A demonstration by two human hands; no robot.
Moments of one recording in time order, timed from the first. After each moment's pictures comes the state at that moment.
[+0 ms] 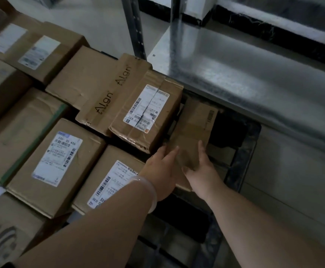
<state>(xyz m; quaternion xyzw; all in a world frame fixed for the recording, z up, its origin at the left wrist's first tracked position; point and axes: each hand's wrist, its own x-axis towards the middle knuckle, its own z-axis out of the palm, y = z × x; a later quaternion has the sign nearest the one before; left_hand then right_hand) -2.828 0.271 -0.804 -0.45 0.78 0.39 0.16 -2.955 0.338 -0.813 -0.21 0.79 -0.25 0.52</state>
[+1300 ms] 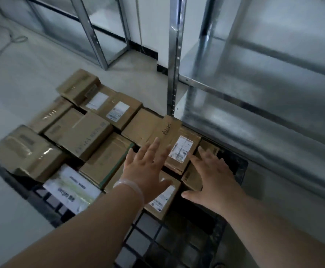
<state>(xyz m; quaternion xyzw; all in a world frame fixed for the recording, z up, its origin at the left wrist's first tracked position) -2.677 0.245 -0.502 -0.46 0.88 0.13 0.08 -2.865 0.334 -0.484 -0.62 0.74 0.01 0.26</state>
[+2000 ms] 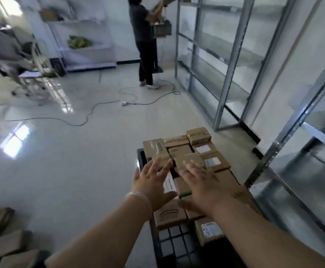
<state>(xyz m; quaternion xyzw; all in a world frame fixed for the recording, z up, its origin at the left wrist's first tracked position) -2.464 0.492 -0.164 -0.76 0.65 0.09 -0.03 -2.642 0.432 -0.144 -0.91 0.39 0.03 0.13</state>
